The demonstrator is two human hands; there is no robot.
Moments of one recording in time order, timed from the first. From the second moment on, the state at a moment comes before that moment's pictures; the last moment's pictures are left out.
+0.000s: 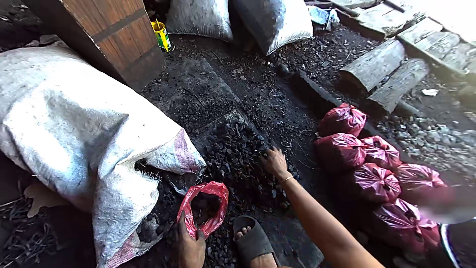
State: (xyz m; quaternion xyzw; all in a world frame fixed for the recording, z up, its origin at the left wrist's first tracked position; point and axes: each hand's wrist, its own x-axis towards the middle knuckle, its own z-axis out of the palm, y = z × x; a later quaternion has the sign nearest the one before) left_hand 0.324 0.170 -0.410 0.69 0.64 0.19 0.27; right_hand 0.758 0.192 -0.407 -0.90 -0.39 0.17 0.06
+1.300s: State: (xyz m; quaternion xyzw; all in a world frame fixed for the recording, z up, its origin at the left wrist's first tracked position) left_hand 0.338 0.181 -0.384 0.69 0.65 0.18 0.26; right_hand 0.542 0.194 -0.395 -0.64 -0.69 0.21 0.26
